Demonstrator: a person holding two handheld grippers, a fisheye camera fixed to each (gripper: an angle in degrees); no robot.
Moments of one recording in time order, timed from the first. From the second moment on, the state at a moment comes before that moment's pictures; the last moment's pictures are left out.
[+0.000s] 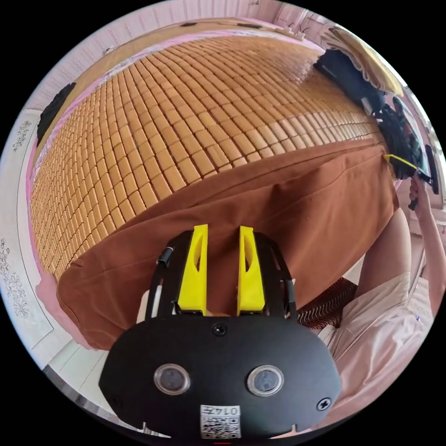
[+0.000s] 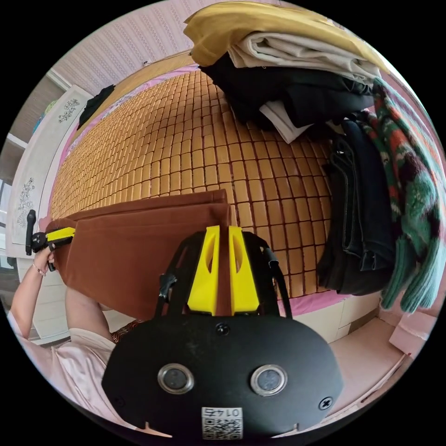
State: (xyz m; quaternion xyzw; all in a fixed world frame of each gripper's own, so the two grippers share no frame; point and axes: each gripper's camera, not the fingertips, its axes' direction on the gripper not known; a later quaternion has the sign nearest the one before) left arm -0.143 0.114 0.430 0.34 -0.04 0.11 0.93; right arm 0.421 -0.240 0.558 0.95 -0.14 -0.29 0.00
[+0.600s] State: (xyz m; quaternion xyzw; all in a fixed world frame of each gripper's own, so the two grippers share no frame) left arm -0.210 0.154 0.418 0.41 -0.01 0.04 0.91; right arm 0.445 -0.242 0.548 0.93 -0.13 -0.34 0.03
